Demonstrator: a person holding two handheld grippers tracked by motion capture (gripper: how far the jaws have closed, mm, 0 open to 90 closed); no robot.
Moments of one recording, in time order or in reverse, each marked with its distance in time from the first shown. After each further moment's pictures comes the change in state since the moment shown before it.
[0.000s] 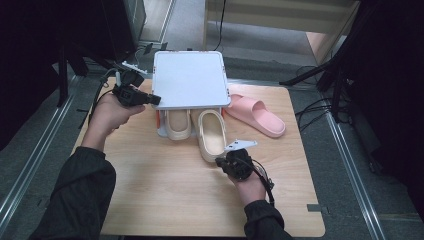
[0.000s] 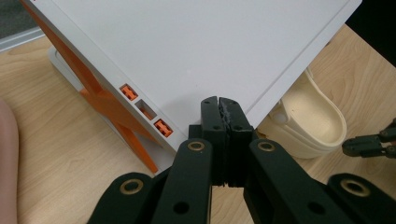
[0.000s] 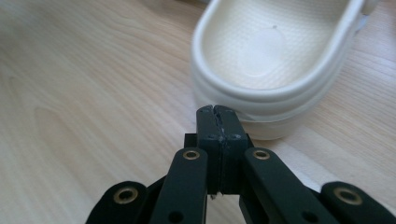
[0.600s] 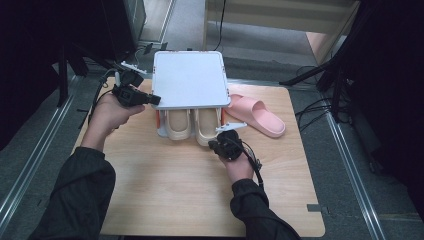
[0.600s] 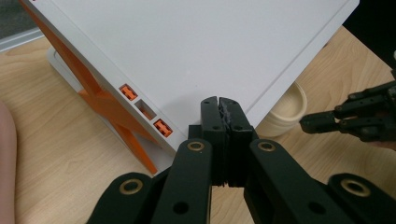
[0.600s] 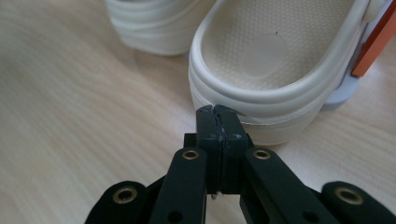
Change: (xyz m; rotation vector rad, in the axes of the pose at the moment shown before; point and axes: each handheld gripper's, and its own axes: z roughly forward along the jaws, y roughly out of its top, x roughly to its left) left arm 0.001 -0.001 0.000 -0.011 -0.011 -0.001; right arm -0.016 0.046 0.039 -0.033 -0.018 0.030
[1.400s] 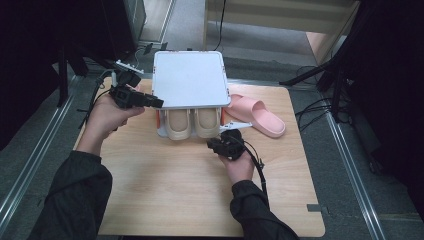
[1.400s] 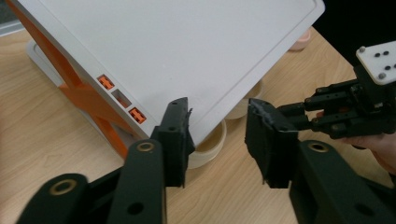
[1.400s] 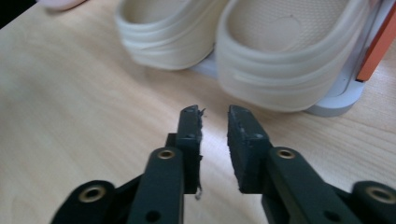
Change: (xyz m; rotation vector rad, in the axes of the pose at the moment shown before) left arm -0.008 -0.003 -0.017 -0.009 -0.063 -0.040; right arm -0.004 -0.006 -0.008 -0.060 0.068 0.051
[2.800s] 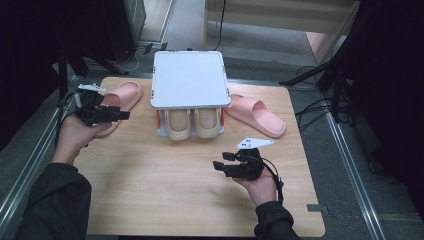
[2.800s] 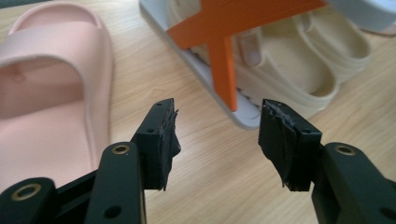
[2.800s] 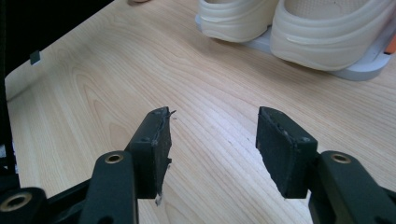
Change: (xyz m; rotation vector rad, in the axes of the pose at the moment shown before) left arm 0.079 -0.085 -0.017 -0.064 0.185 -0.066; right arm 0.011 -0.034 -0.068 -0.027 0.163 -0.058
